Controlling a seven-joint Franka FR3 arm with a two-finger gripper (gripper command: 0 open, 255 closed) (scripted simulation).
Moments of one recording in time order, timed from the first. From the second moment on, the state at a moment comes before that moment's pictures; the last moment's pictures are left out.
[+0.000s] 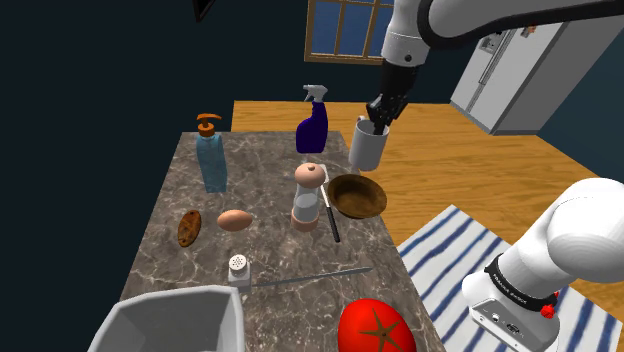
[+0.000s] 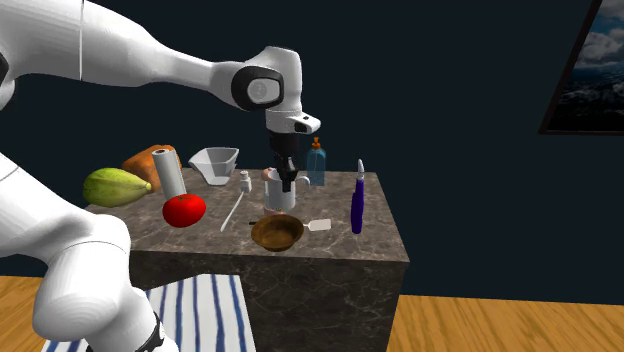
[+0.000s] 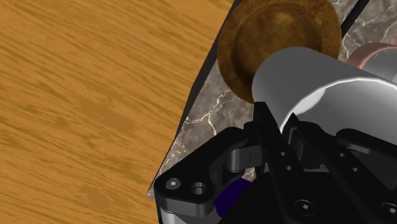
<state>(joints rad) 0.10 -0.39 0.18 -2.28 0.08 1.87 0.23</state>
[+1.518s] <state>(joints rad) 0.10 -0.32 0.19 -2.46 0.08 2.11 0.24</state>
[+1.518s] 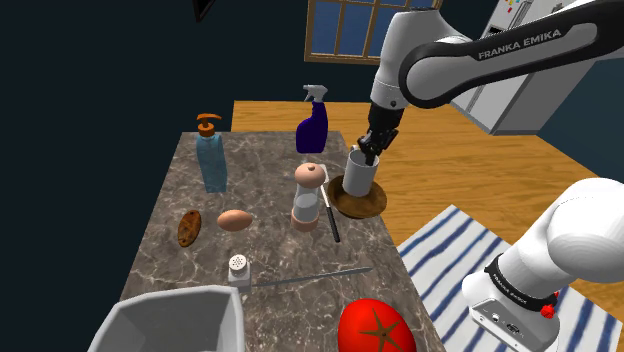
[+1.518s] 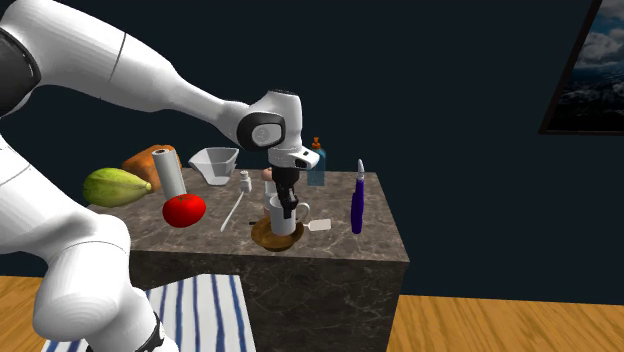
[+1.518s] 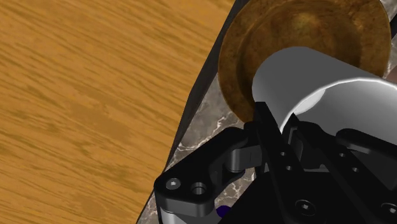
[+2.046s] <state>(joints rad) 0.10 -0.33 0.19 -2.45 0.08 2.10 0.24</state>
